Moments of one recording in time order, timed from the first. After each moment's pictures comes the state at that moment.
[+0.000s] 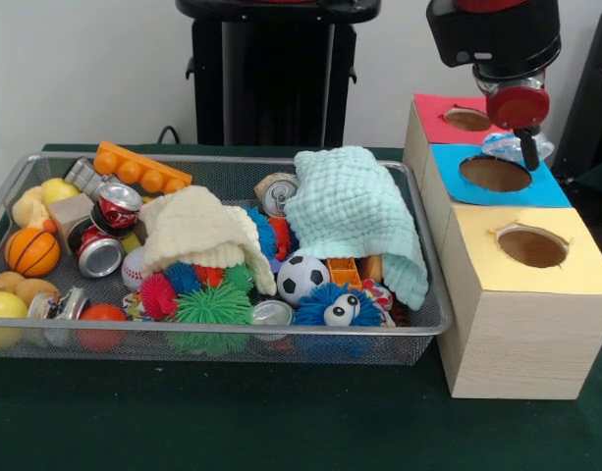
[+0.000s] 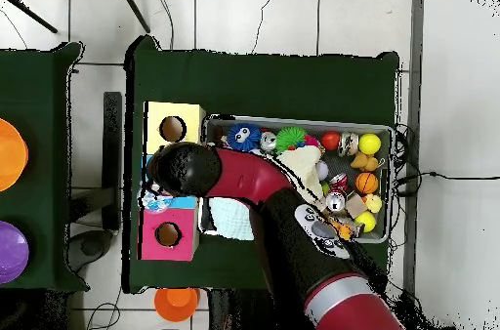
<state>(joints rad) -0.37 -0.69 0.48 1.85 0.16 0.60 0.34</state>
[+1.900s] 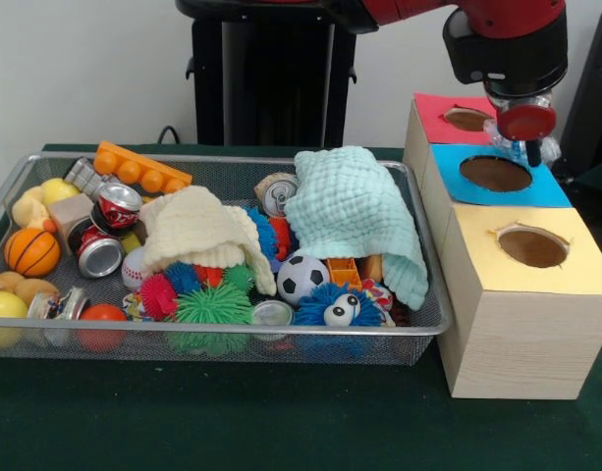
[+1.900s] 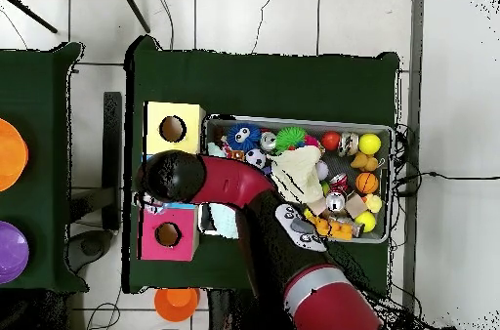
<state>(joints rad) -0.31 -0.65 0.44 1.85 0.16 0.61 0.34</state>
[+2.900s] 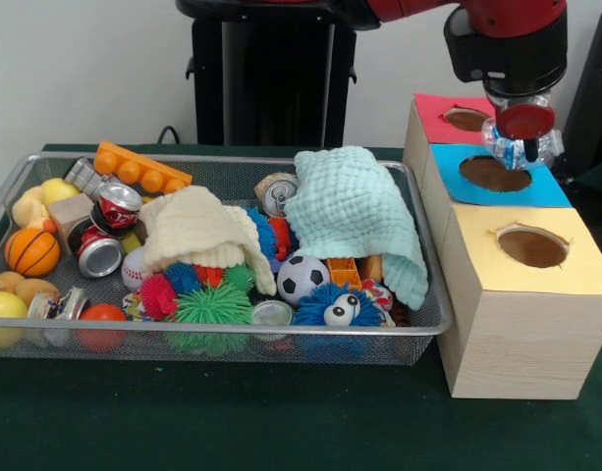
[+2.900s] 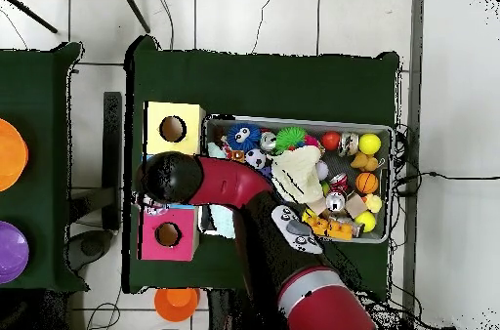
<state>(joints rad) -0.28 -0.65 0.41 1.84 0.15 0.62 0.34</state>
